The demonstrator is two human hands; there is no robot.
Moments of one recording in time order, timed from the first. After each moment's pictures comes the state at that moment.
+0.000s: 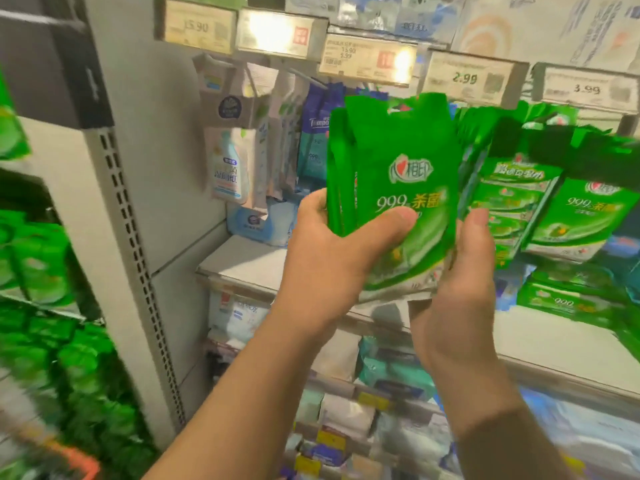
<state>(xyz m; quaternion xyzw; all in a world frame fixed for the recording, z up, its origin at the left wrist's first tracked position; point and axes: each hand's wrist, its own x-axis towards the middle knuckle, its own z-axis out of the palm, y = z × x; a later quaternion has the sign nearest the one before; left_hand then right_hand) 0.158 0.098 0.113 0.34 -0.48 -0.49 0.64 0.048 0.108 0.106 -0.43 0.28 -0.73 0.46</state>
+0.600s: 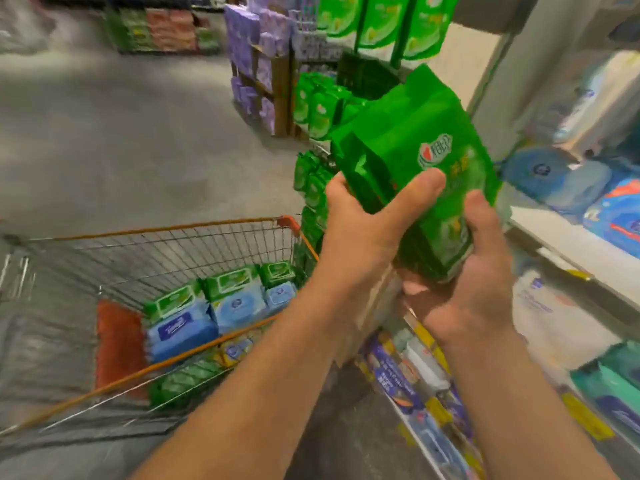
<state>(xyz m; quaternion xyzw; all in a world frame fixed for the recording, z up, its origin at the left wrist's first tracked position) 0.351 0.298 0.031 0.49 -0.25 -0.31 0.77 0.265 0.245 0.032 -0.37 0.13 -0.37 0.84</state>
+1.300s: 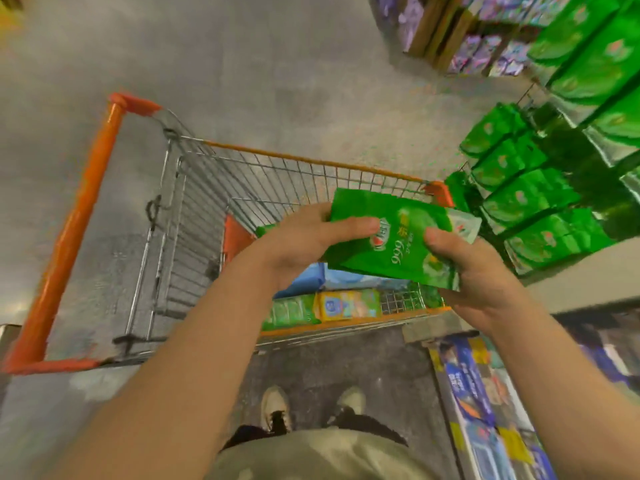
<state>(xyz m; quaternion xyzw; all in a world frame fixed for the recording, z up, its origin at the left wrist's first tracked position) 0.637 0.473 -0.113 0.61 -0.14 -0.45 0.64 0.514 0.277 -0.110 -0.56 0.29 -0.02 0.77</state>
